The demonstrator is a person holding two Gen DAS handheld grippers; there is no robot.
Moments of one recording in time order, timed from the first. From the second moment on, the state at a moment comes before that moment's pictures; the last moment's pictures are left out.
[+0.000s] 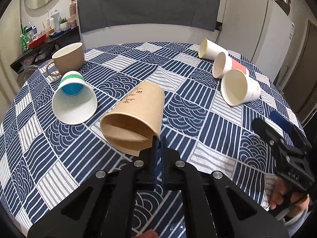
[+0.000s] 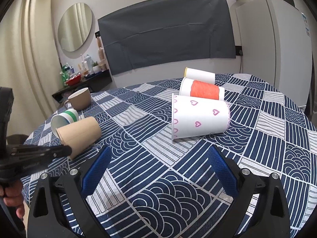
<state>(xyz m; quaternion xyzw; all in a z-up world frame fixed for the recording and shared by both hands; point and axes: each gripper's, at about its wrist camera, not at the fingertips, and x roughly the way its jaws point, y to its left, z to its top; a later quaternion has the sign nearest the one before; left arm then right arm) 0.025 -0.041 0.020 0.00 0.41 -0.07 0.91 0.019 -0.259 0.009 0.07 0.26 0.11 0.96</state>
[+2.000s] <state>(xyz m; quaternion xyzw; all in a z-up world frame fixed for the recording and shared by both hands) 0.018 0.052 -0.003 0.08 0.36 -0.08 0.93 0.127 -0.195 0.048 0.18 0.58 0.18 0.77</state>
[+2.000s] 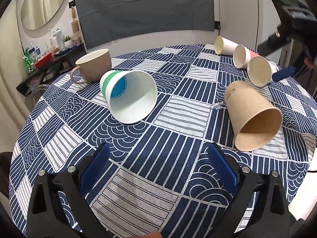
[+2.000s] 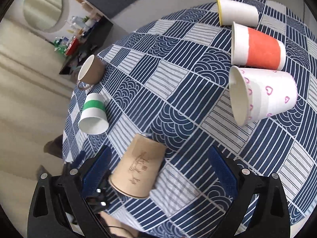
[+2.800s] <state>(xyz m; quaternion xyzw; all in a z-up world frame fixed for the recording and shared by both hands) 0.014 0.071 -0.007 0.03 0.37 -0.11 0.92 0.149 -0.155 -0.009 0.24 0.71 0.19 0.64</state>
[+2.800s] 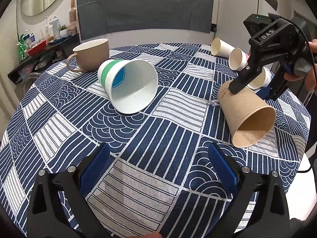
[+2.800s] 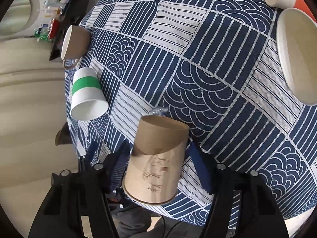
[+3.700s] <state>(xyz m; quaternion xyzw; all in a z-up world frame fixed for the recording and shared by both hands) 0.012 0.069 -0.007 0.04 0.37 -0.10 0.92 0.162 -0.123 0.052 -0.02 0.41 0.13 0.90</state>
